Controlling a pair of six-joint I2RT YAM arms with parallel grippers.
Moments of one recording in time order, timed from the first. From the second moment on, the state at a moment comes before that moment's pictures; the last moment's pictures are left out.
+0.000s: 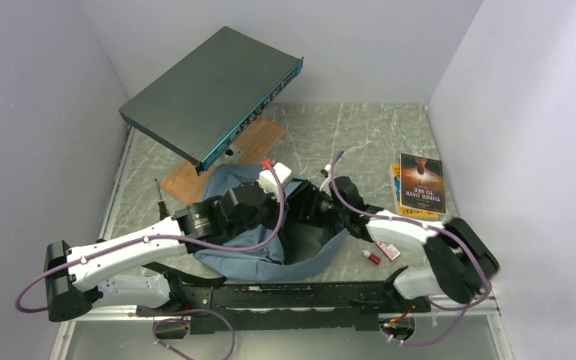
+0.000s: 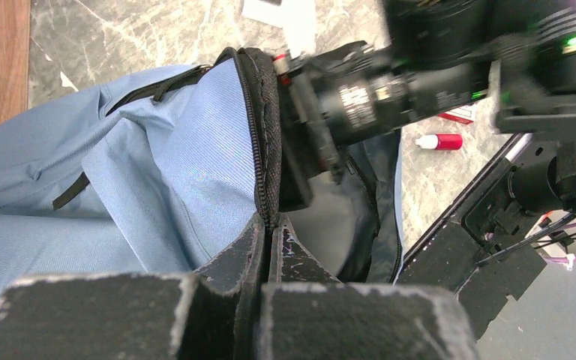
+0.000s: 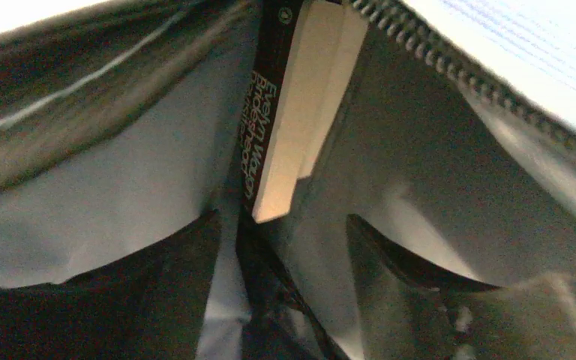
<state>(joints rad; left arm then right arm) -1.13 1.11 1.01 -0.34 -0.28 -0.31 0.66 1.42 0.53 0.37 -0.39 1.00</state>
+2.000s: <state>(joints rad) -1.12 1.34 1.10 -0.39 0.05 -0.28 -0.98 1.49 0.31 0.66 -0.60 0.80</state>
